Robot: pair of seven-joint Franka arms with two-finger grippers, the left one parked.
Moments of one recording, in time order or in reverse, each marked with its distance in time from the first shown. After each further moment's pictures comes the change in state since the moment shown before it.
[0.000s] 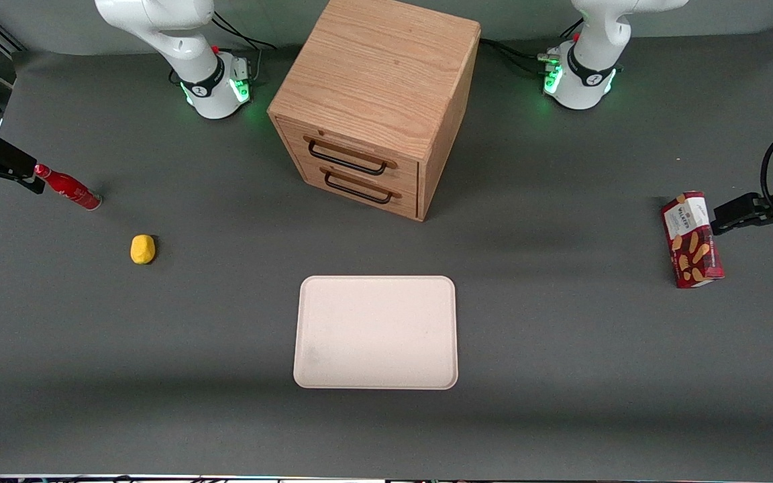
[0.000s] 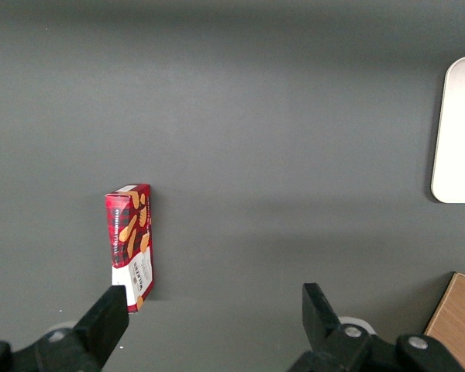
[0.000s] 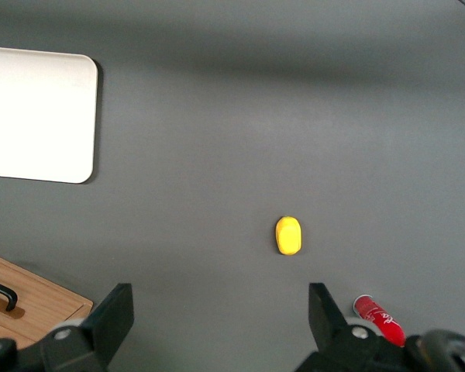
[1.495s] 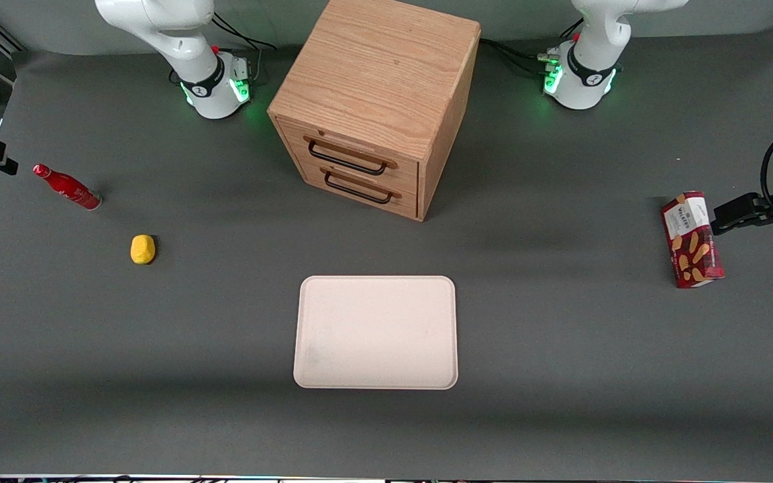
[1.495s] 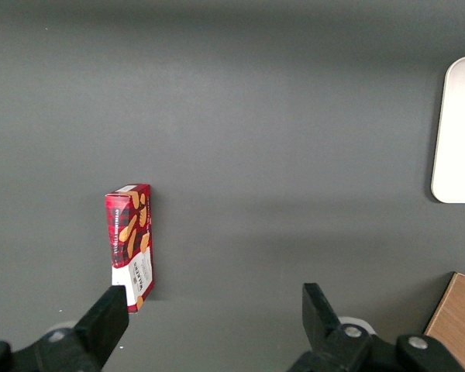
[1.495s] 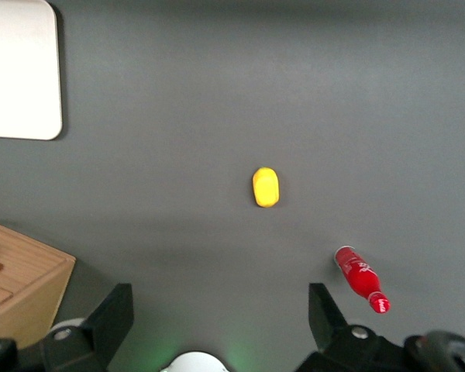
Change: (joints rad) arm -0.003 -0.016 -0.139 -0.020 -0.004 -0.120 -0.123
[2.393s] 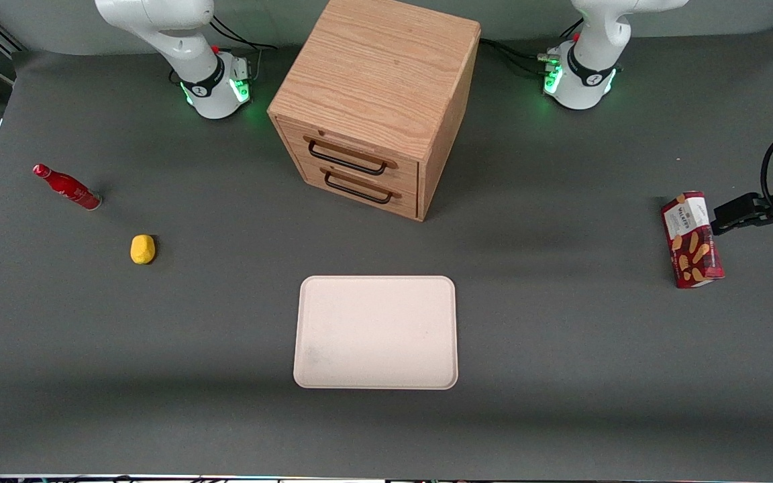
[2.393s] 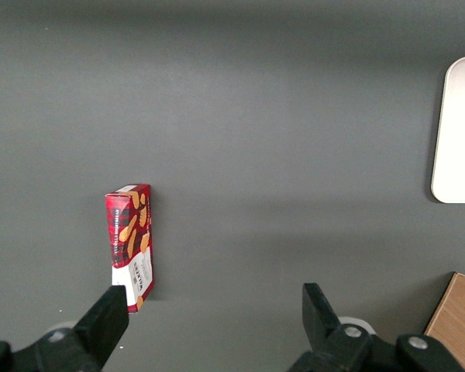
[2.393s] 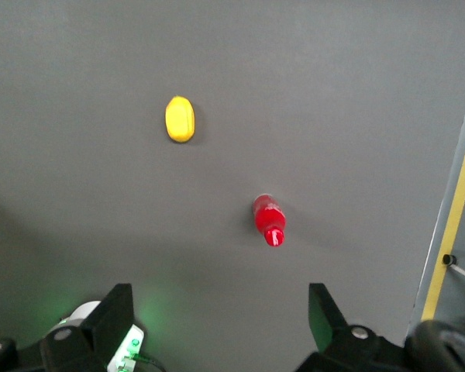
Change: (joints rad) arm 0.001 -0.259 -0.306 -0.308 -0.158 0.104 -0.359
